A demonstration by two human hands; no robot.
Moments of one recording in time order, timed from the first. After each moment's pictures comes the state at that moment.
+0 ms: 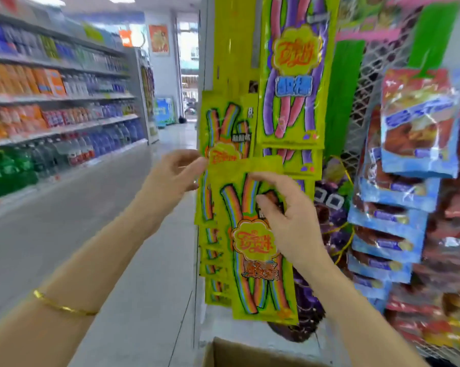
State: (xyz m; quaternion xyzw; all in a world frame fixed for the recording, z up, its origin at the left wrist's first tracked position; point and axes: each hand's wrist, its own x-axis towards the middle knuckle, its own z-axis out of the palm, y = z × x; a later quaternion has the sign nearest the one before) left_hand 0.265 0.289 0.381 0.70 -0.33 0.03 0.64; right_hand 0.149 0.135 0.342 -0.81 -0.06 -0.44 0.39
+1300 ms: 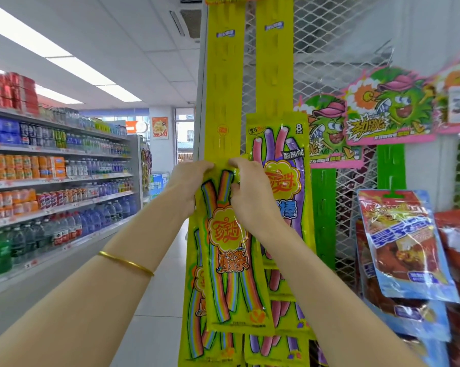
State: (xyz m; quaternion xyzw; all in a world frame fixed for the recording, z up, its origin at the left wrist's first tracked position) left_hand 0.335 0.203 0.548 0.62 -0.22 -0.01 0.75; right_hand 0.235 0.126 0.523 -0.86 0.01 -0.46 0.24
